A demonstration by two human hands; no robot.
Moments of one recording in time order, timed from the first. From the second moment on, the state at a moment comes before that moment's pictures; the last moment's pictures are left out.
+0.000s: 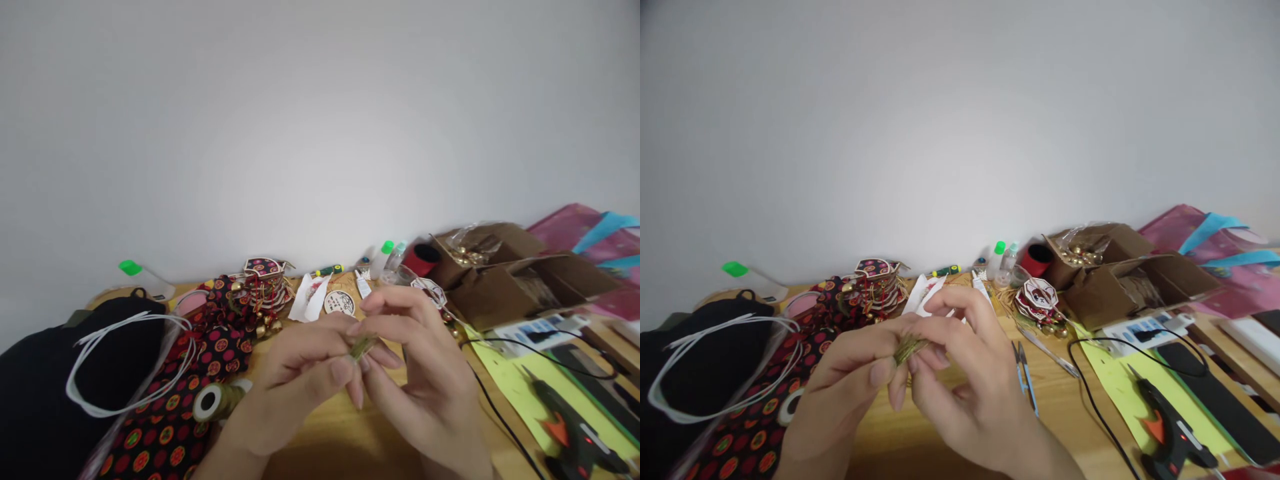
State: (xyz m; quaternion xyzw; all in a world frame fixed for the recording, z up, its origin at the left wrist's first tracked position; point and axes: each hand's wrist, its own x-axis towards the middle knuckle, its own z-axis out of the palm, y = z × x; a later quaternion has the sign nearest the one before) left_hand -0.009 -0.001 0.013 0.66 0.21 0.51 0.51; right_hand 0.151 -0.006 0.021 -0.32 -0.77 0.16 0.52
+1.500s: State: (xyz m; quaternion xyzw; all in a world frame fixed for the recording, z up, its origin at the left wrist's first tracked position) left_hand -0.003 -0.002 0.012 0.64 0.24 0.53 0.51; right_hand 0.154 -0.005 0.022 -0.34 -0.76 -0.03 0.55
